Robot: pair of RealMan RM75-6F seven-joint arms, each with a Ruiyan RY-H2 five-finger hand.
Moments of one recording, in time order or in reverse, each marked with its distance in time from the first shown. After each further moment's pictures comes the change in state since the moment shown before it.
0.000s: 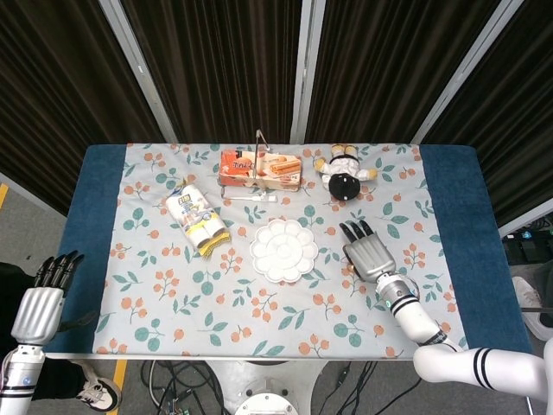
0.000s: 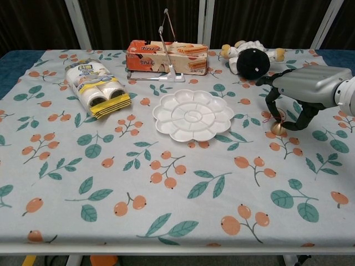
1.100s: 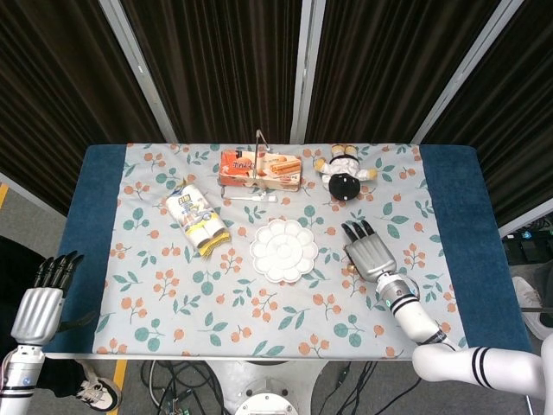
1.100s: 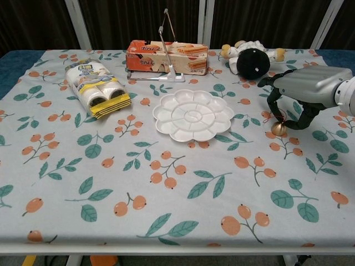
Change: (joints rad) left arm 0.001 -0.004 0.000 0.008 0.000 0.000 -0.011; right arm 0.014 -0.004 -0.013 0.000 0.034 0.015 -0.016
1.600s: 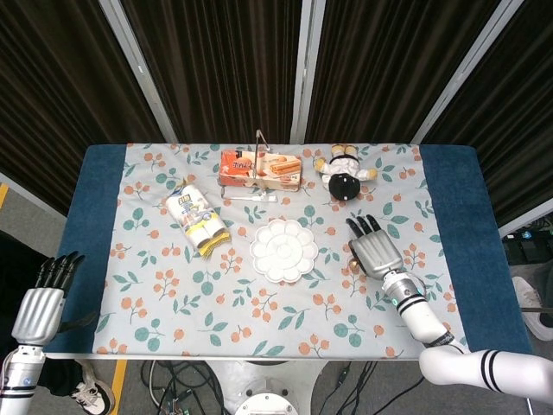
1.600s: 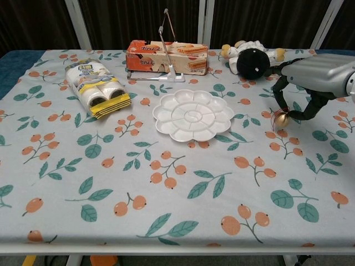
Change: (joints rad) left arm -0.001 0.000 0.002 -0.003 0.001 -0.004 0.005; right arm -0.028 0.052 0.017 -0.036 -0.065 0.044 0.071
